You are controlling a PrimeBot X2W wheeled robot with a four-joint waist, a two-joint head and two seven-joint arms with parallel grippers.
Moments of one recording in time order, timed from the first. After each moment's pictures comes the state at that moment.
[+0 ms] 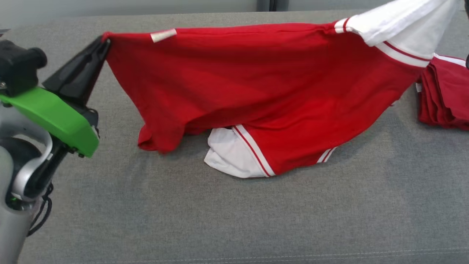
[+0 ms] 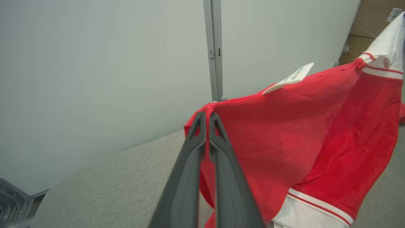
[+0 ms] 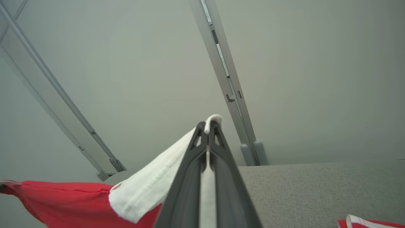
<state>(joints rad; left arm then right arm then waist) -0.51 0.48 -0.34 -0.24 -0.66 -0.02 0.32 -0.51 -0.47 0.07 0.05 0.89 0.11 0.19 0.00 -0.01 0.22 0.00</state>
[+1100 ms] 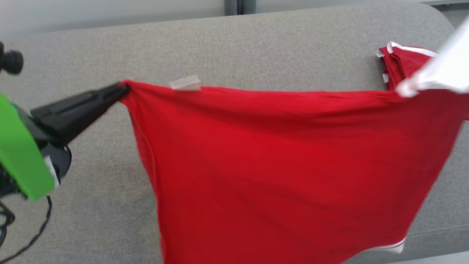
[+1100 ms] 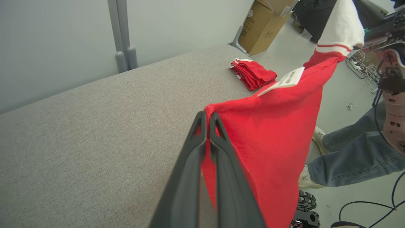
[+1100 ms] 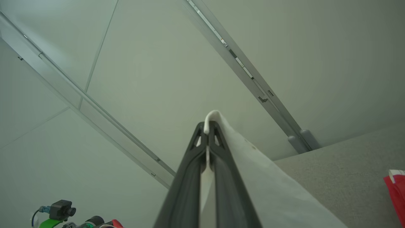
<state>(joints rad) -0.51 0.69 -0.24 -0.54 -1.31 0.04 0.80 -0.35 -0.50 -0.16 -0.38 1.40 -0.13 0.45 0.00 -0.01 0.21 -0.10</state>
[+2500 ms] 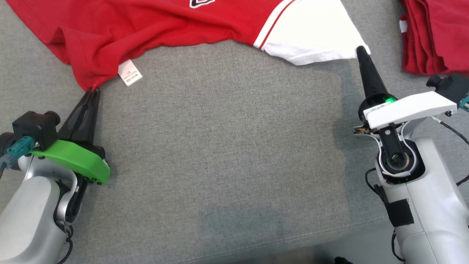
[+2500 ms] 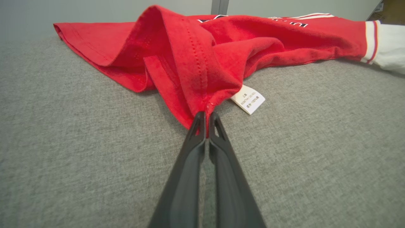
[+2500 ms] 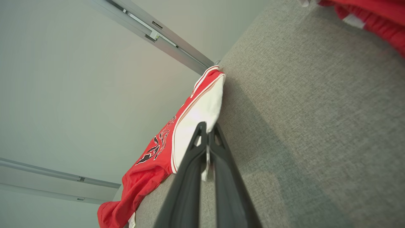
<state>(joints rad) -0.43 0.42 -0.43 0.22 -0.57 0.02 -0.18 -0.40 -0.06 0.15 0.14 1.03 0.03 -0.02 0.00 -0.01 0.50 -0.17</state>
